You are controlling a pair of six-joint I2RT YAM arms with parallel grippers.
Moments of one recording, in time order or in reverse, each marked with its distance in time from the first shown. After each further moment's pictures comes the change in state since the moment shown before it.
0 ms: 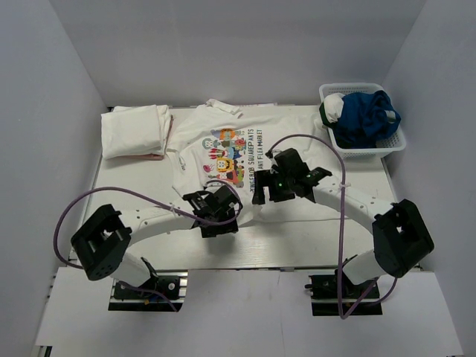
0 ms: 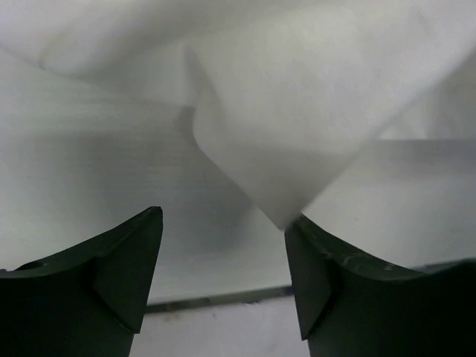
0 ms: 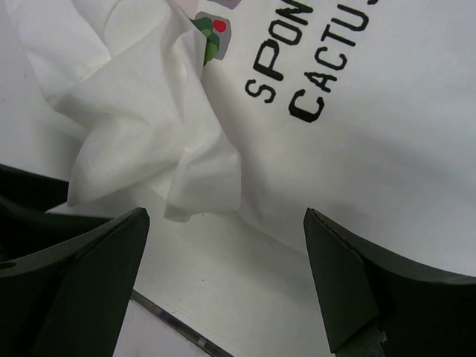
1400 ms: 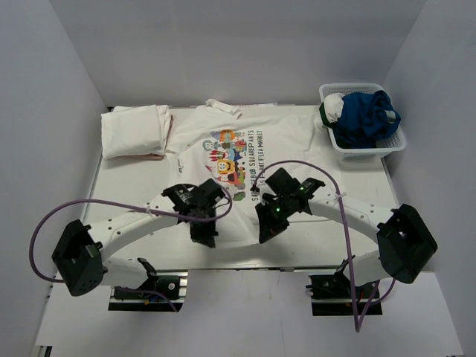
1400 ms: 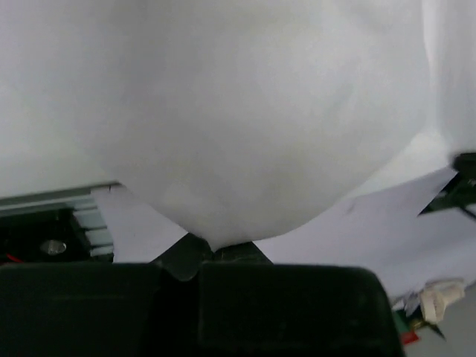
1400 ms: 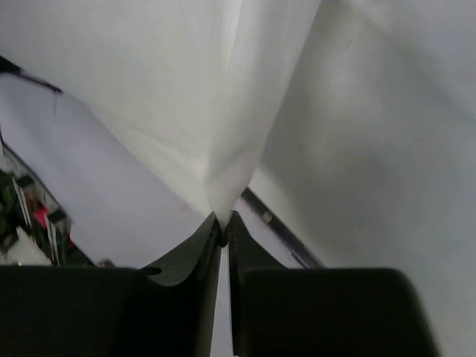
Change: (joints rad) left arm 0.056 -0.108 0.146 -0.378 0.183 0.119; right arm 0.138 -0.043 -0.024 -0.259 -0.320 -0.059
